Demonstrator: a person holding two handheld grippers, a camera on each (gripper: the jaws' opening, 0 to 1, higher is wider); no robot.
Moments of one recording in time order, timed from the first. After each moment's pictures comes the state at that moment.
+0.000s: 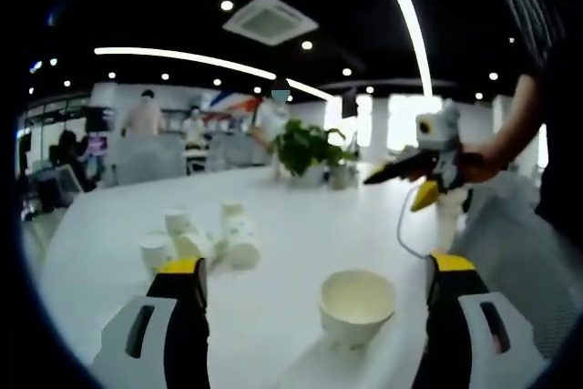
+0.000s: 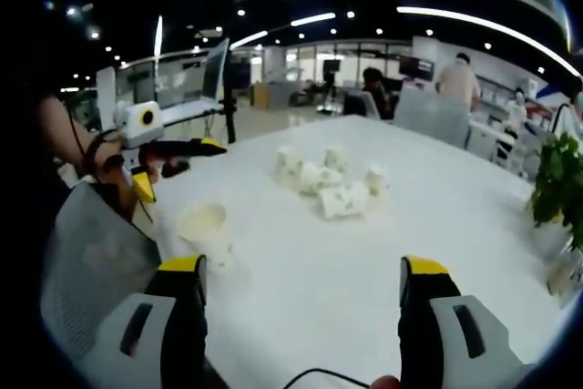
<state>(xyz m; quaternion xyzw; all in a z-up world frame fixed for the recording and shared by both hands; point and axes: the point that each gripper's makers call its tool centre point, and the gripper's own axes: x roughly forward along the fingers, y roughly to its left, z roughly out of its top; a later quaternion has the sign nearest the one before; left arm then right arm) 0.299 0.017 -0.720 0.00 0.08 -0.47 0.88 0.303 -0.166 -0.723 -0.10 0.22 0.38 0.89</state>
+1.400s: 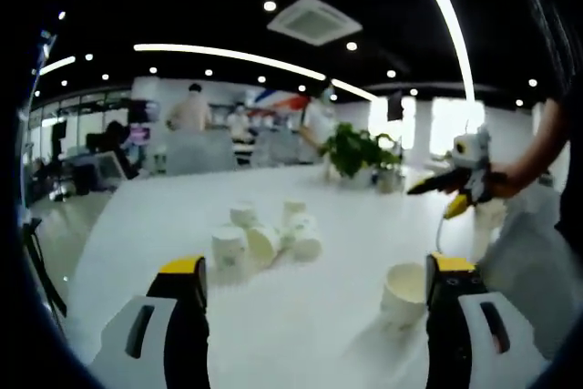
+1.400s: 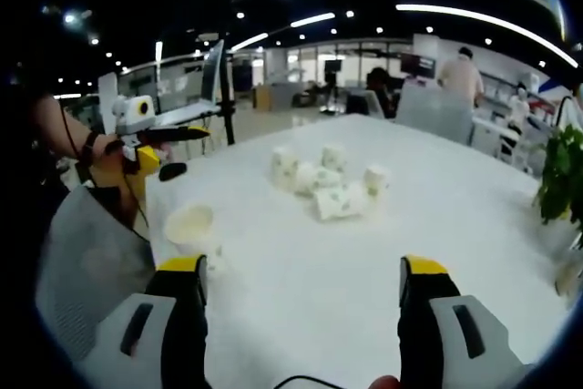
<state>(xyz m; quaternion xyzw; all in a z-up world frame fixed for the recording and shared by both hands) 0.333 0.093 -0.708 -0.01 0.09 -0.37 0.92 0.327 -0.168 -0.734 -0.09 0.22 0.39 0.89</state>
